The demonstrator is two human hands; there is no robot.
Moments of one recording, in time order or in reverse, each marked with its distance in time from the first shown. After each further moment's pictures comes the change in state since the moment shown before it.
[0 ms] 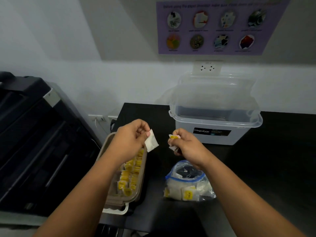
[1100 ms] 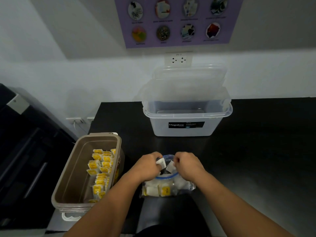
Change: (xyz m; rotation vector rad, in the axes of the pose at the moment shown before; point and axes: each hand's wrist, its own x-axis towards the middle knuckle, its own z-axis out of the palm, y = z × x) left_hand -0.001 -0.014 0.164 0.243 -0.538 -0.179; right_hand -0.017 0.093 -0.068 -0.993 0.110 0.345
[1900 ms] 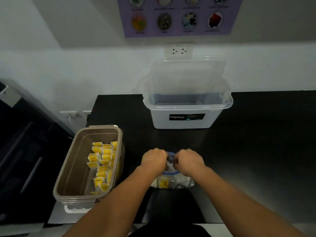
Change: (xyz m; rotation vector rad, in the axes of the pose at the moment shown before) left_hand 0.019 0.017 0.028 0.627 -0.079 -0.023; right_hand -0.014 -0.012 0.009 -0.220 -0.101 0.060
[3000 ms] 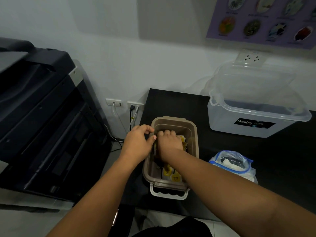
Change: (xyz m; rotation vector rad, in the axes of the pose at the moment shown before) left_hand -0.124 -0.285 -0.005 -0.819 0.705 -0.102; right_hand 0.017 -0.309 0.039 -0.346 0.253 -0.237
